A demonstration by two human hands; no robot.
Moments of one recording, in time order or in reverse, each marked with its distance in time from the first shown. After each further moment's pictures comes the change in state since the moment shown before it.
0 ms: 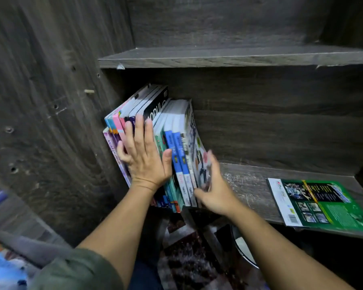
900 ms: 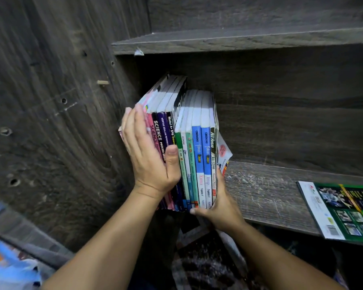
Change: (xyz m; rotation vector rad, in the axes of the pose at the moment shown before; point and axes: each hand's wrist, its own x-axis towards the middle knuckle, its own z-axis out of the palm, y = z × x) left_hand 0.024 -0.024 -0.019 -0.482 0.178 0.060; right_hand 0.019 0.040 0.059 -0.182 0.046 0.090
